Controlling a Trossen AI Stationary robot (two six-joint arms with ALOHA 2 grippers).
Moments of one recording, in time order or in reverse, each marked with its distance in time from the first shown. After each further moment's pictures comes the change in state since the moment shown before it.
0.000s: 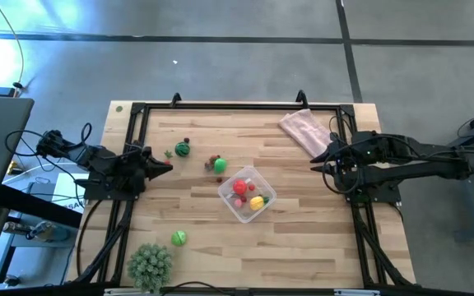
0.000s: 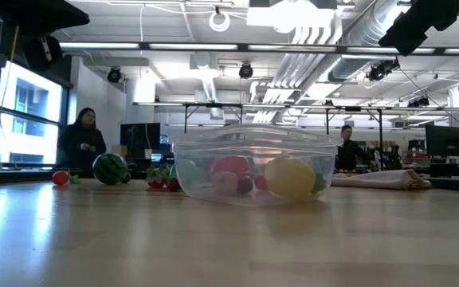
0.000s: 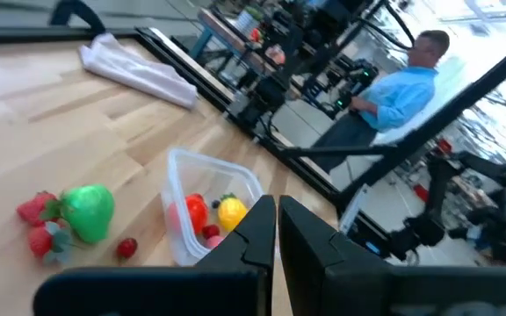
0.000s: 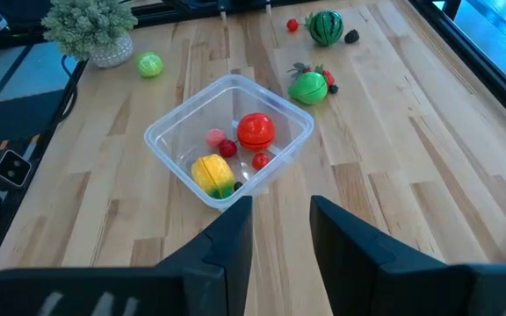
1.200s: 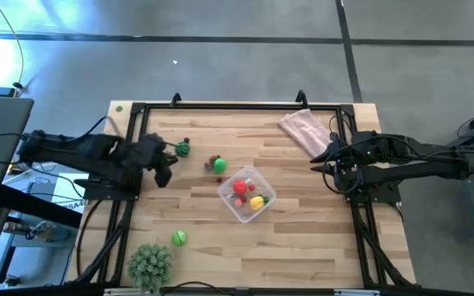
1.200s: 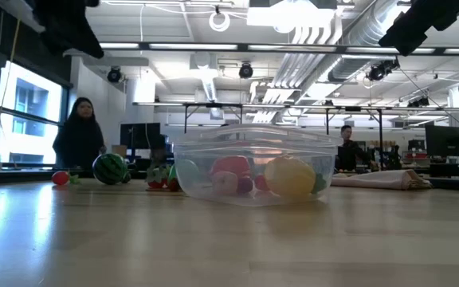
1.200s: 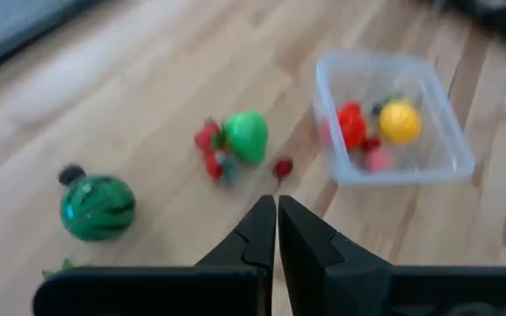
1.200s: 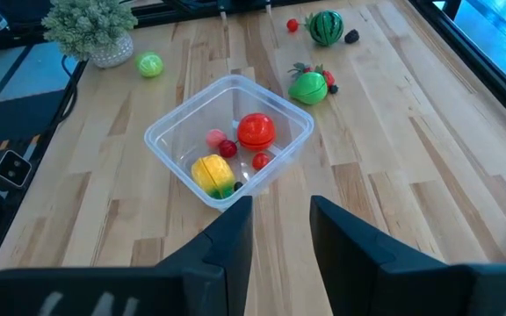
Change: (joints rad) left arm 0.298 0.540 0.441 -0.547 0.166 0.128; right arm 0.000 0.000 0.000 0.000 0.000 0.002
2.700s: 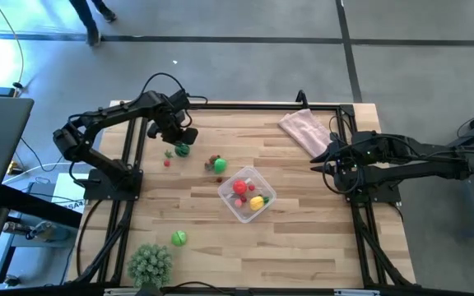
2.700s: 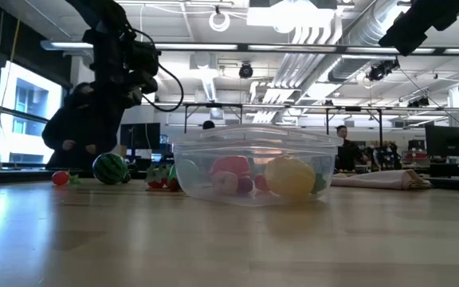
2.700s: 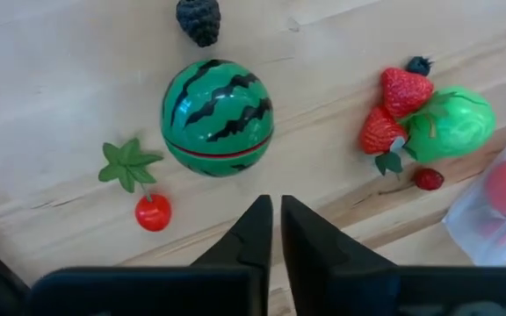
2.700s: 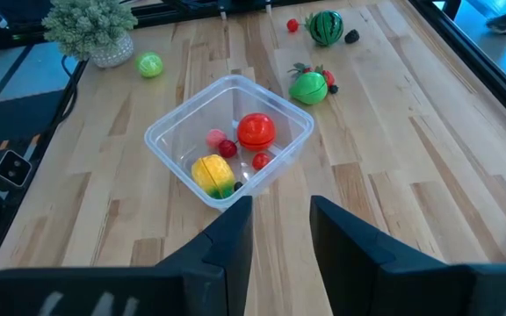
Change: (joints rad) left arm 0.839 0.679 0.208 -0.214 0.583 0.065; right arm 0.000 0.000 0.000 0.000 0.000 -0.001
